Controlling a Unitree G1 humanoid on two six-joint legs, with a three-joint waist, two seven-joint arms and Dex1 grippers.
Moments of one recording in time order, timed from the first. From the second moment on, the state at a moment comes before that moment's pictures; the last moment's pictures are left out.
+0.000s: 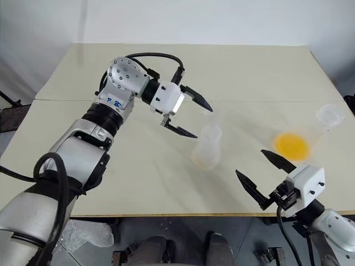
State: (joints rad) left arm -1.45 0.28 -0.40 1.11 -0.22 -0.65 -1.50; right arm 0.38 -0.54 -0.44 -0.69 0.56 0.20 0.68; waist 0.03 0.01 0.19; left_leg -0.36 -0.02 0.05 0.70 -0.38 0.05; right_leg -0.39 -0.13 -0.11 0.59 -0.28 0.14
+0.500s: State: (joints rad) left arm -1.44 0.30 -0.24 1.09 -0.31 -0.46 -1.50; right arm 0.44 -0.54 -0.48 -0.68 0.56 0.20 0.67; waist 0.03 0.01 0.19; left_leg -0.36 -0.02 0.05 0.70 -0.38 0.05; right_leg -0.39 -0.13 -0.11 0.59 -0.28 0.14
